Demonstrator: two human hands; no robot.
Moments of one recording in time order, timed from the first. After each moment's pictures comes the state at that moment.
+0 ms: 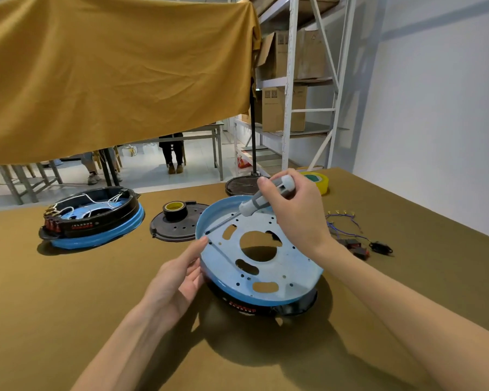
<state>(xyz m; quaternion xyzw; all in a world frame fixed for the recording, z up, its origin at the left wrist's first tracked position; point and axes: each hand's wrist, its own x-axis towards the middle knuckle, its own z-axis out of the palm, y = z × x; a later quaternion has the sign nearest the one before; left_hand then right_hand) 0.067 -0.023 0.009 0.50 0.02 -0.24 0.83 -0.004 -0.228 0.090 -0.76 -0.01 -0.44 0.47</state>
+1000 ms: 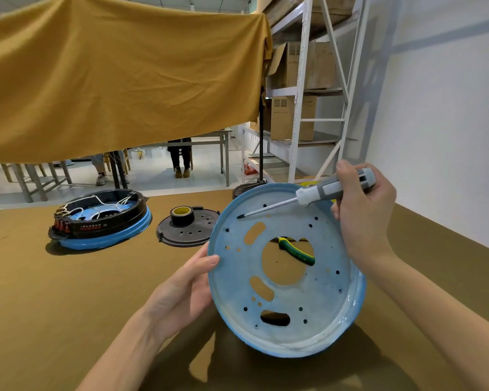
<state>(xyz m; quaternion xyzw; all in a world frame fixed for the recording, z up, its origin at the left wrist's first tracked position) 0.050 -0.012 0.024 0.41 -0.24 -0.38 0.79 -0.041 -0.256 0.118 -0.63 0.04 -0.53 0.57</state>
